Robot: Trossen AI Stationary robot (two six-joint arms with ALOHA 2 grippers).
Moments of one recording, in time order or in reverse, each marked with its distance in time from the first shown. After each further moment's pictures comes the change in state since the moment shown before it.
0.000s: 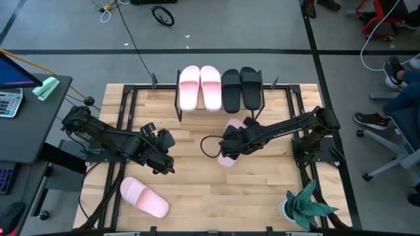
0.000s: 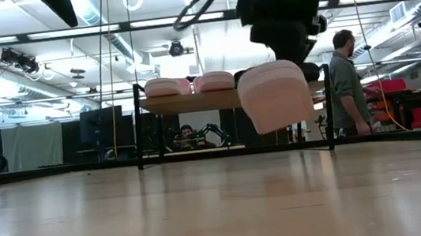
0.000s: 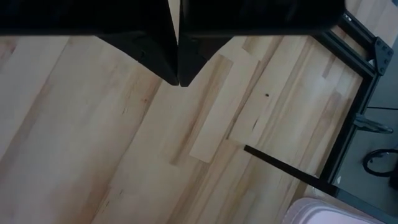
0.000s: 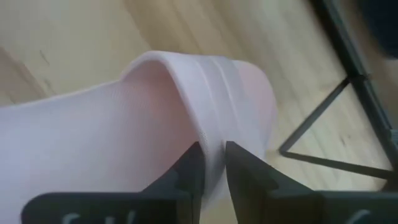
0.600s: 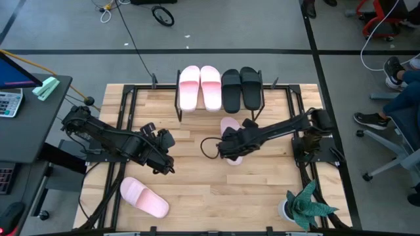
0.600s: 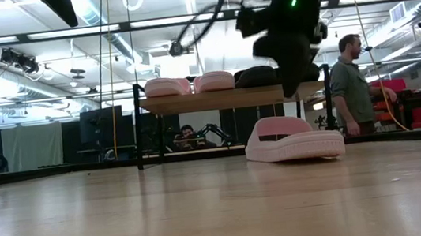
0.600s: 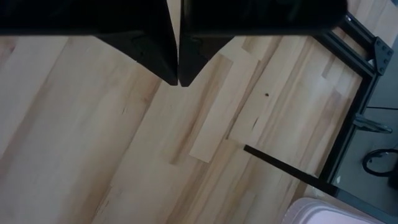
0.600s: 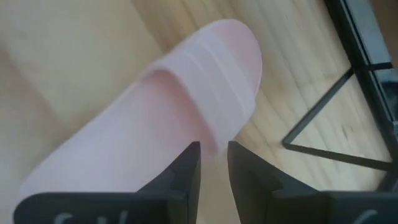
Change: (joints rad) left arm 0.000 0.000 0.000 0.000 -0.003 0.000; right arm -0.005 0.052 0.000 -0.020 -0.018 0.015
